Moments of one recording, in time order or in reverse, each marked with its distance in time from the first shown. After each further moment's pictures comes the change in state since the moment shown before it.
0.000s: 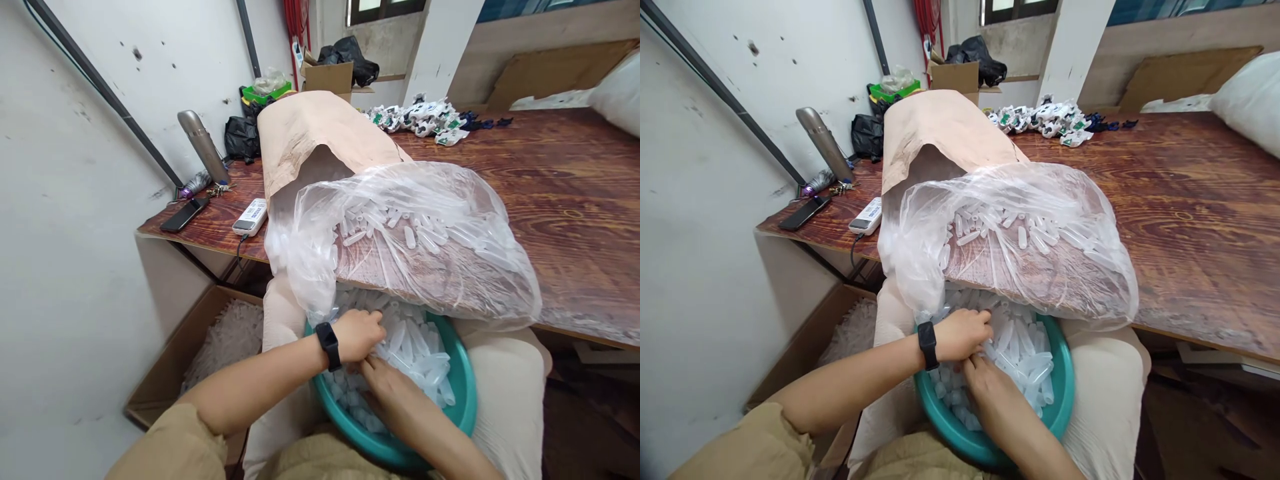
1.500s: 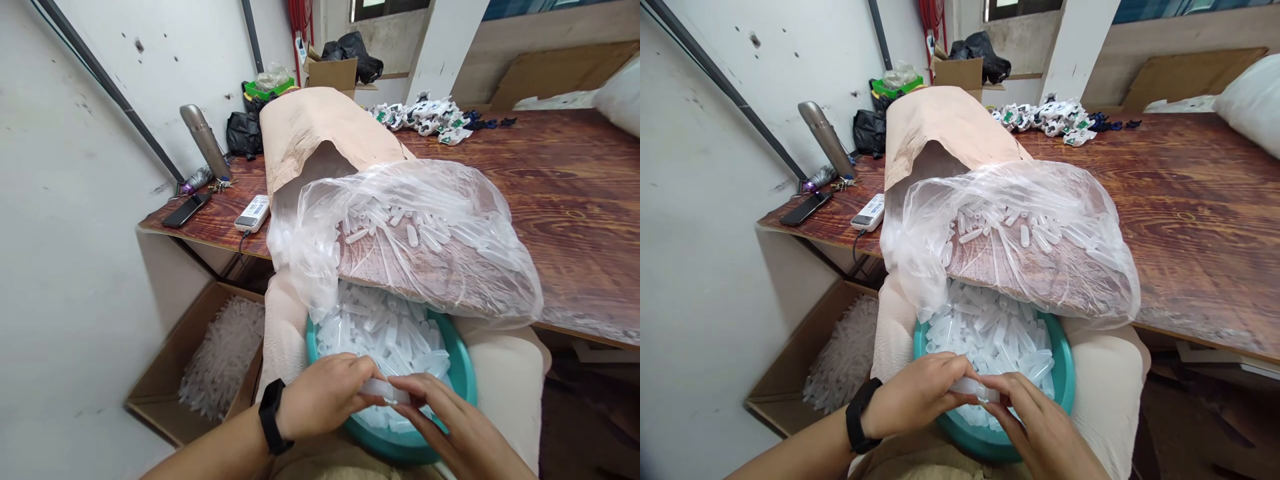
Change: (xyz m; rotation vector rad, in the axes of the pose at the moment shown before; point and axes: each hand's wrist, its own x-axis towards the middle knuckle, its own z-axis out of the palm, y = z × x) left_hand -0.102 0.034 0.009 -0.217 0.175 0.048; right_hand -0.058 -0.010 -0.054 0.319 0.276 -0.026
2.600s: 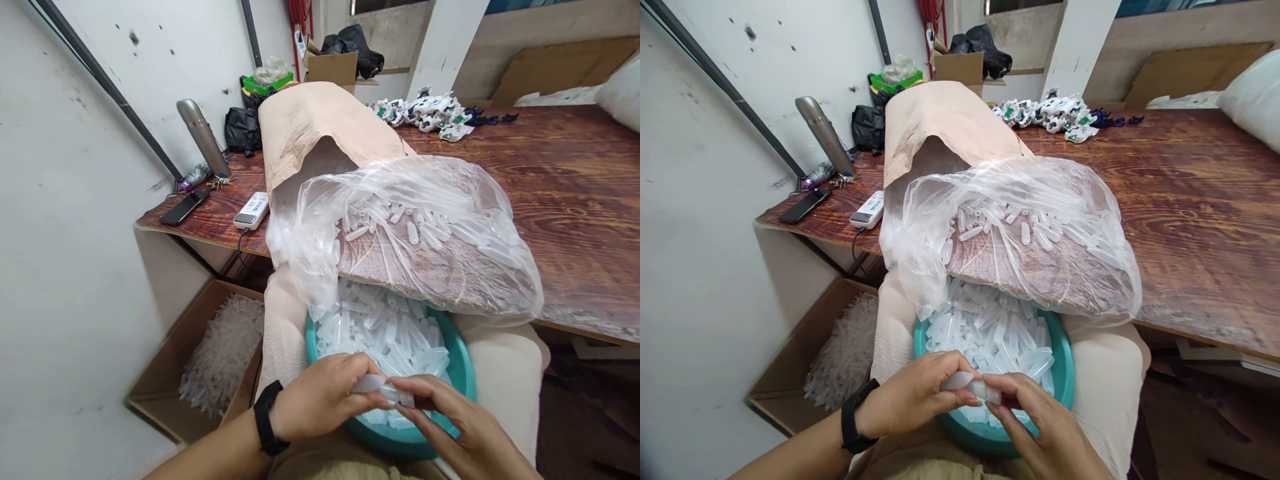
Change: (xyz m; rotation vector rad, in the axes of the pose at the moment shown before) left_hand -0.004 0.007 -0.005 -0.122 -0.025 -0.112; right_hand -0.006 -0.001 -0.001 0.082 -0.025 0.157
